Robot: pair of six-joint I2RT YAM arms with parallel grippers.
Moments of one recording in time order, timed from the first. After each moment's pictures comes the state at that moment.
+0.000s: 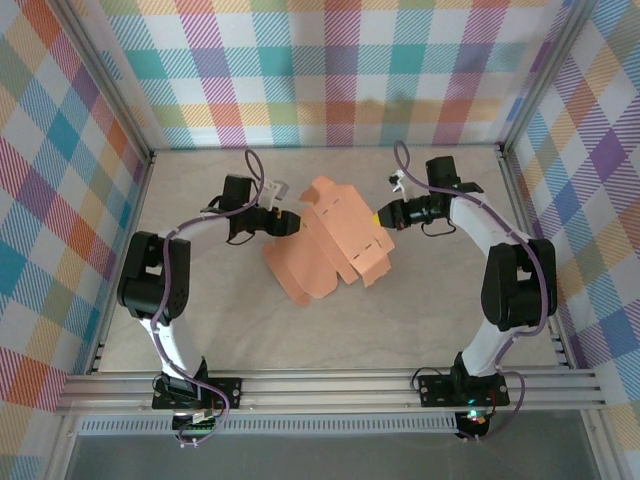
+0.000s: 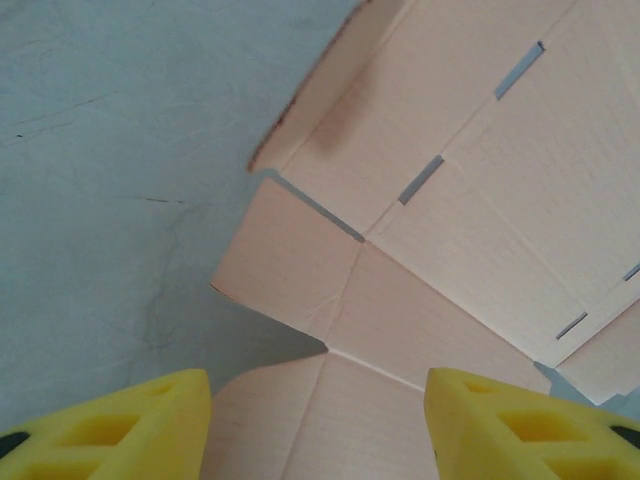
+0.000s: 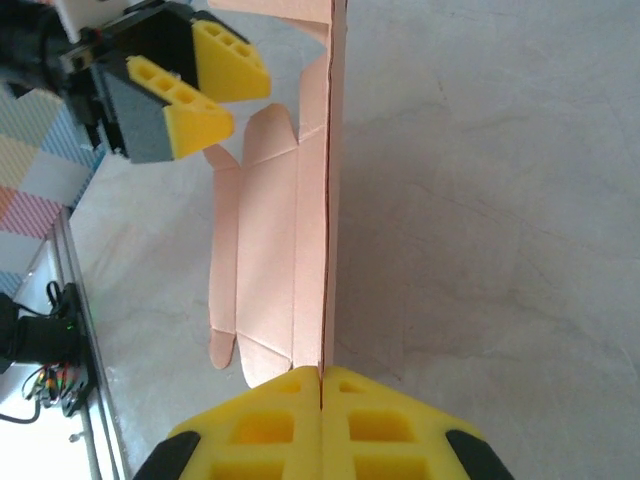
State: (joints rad) left arm -0.23 1.84 1.16 -0.12 0.73 -0.01; right arm 0.16 1.73 1.30 -0.66 -0.91 -0.20
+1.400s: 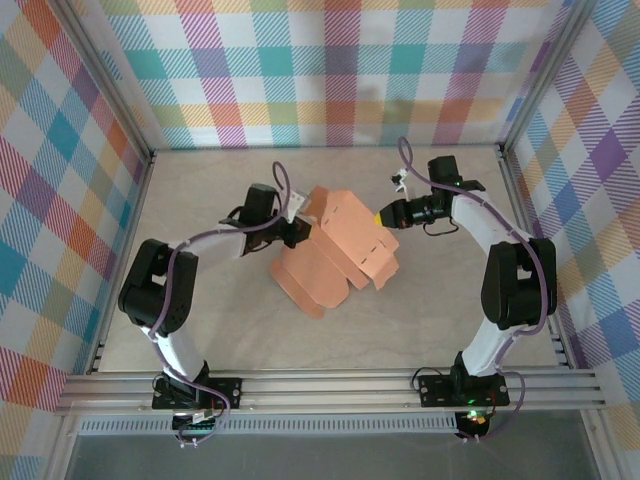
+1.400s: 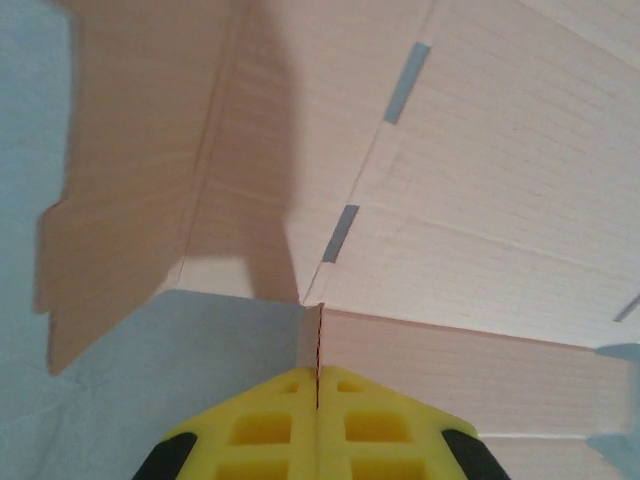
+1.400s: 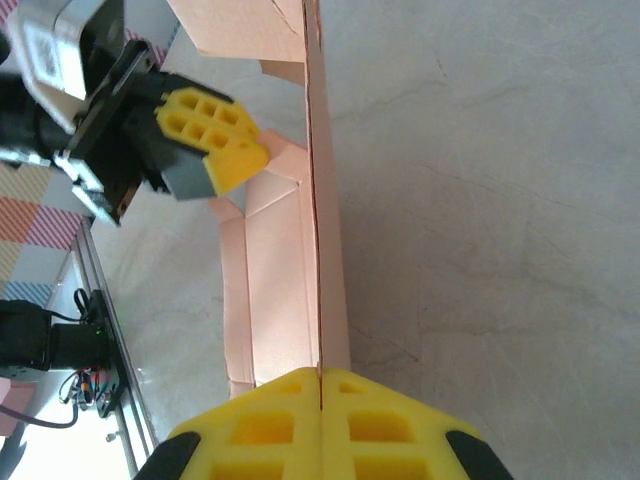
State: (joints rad) left arm -0.43 1.75 1.03 0.02 0.45 0.05; right arm 0.14 1.74 1.32 -0.70 -0.90 -0.14
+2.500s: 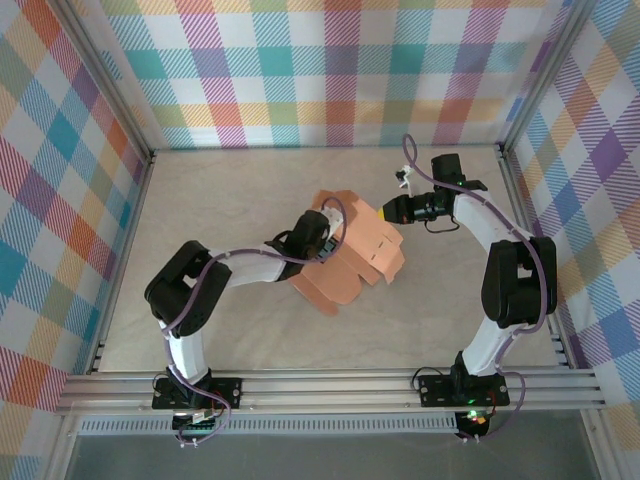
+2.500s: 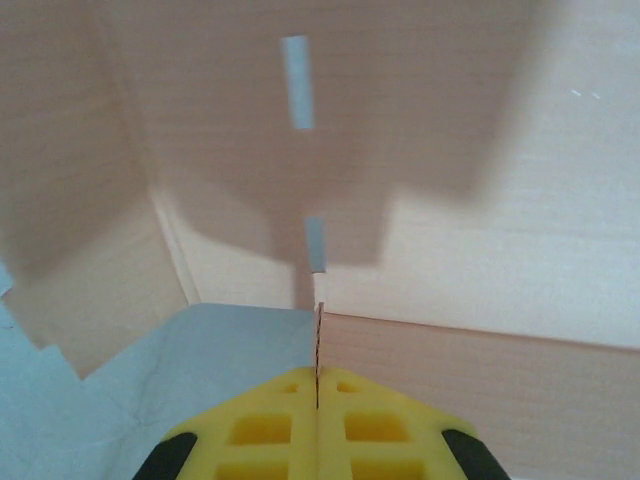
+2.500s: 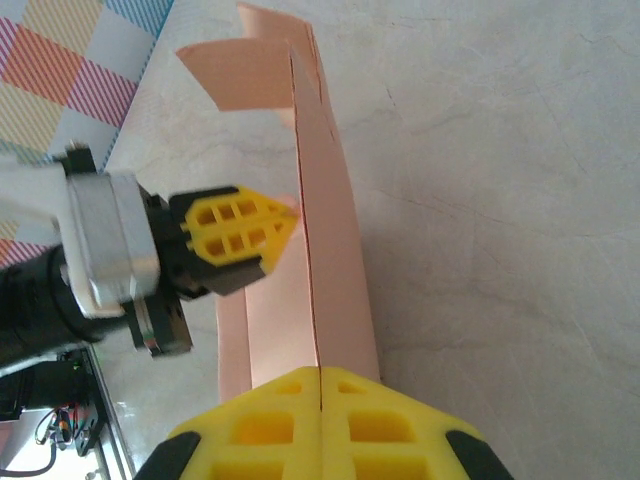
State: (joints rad) left arm -0.71 1.84 1.03 0.18 -0.22 0.11; right arm 0.13 1.75 1.32 -0.64 -0.87 -0.08
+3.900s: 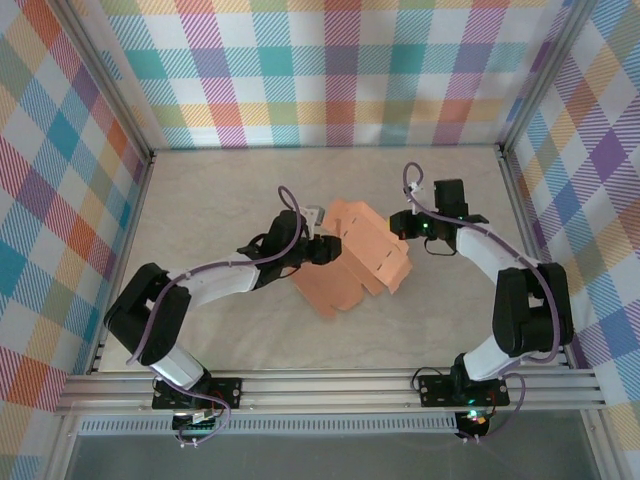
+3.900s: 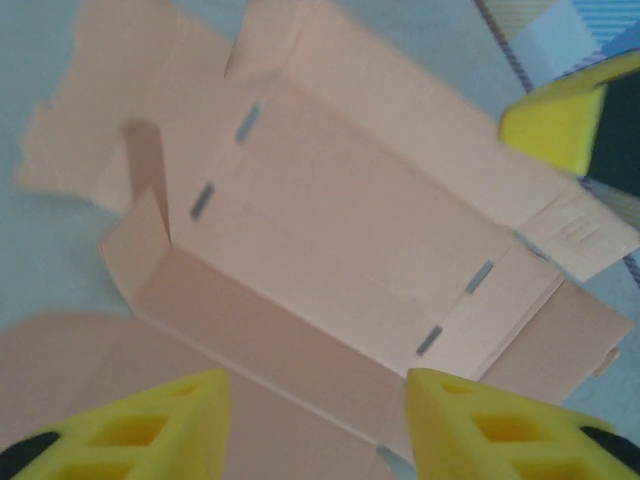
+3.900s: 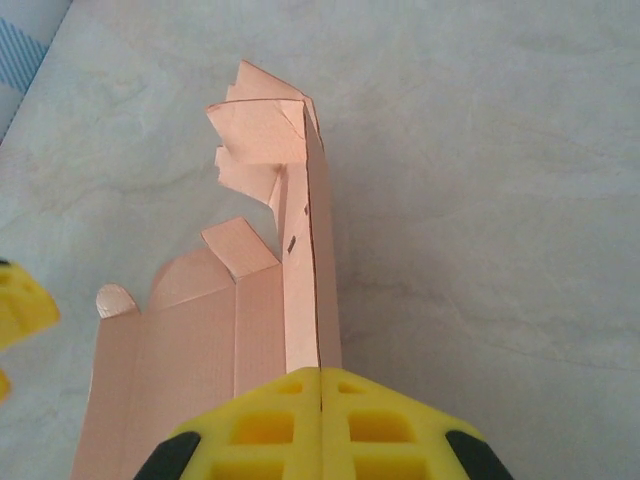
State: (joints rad) left arm -0.68 1.61 0.89 0.15 0.19 -0.55; right arm 0.16 1.55 0.97 -0.22 -0.58 0.10
